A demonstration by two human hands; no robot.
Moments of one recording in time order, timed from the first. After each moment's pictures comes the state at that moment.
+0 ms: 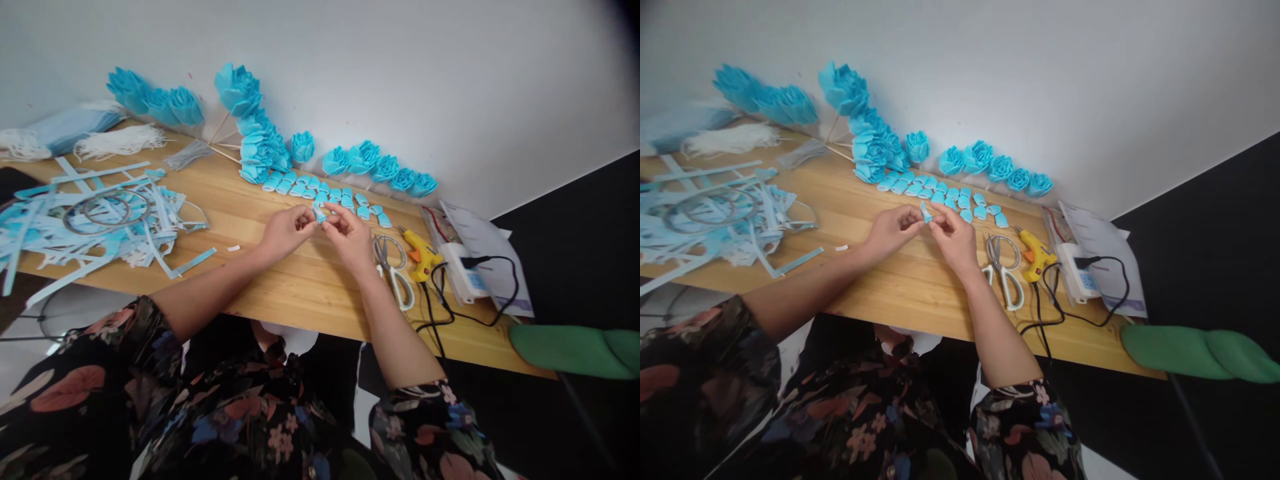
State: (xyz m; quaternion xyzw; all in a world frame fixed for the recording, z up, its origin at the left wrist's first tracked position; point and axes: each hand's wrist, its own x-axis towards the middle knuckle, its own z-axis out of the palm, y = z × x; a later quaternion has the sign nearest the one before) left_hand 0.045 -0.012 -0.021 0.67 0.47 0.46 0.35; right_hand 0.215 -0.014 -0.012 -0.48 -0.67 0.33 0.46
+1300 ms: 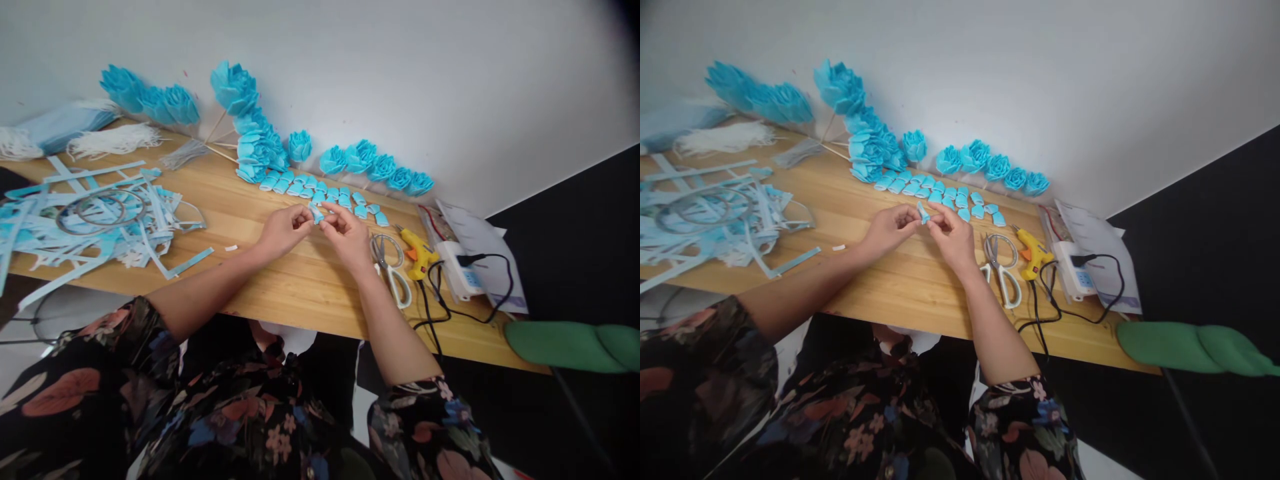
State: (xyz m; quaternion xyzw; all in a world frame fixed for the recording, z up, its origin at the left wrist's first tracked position) left_hand 0.044 -0.009 -0.022 0.67 0.45 0.46 0.37; right_hand 0.216 -0.014 -0.012 -0.48 -0.67 0.33 0.46
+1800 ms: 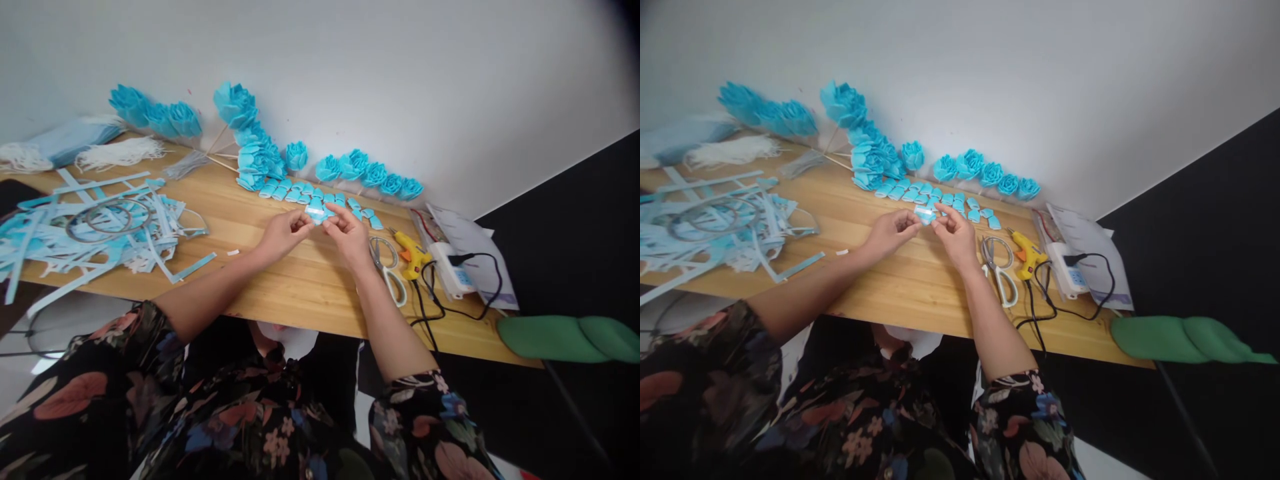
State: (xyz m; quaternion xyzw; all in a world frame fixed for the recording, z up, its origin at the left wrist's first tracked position) left_hand 0.043 -0.009 -0.020 0.66 0.43 0.47 0.39; right_hand 0.222 -0.001 -0.018 -0.47 -0.61 0.40 0.50
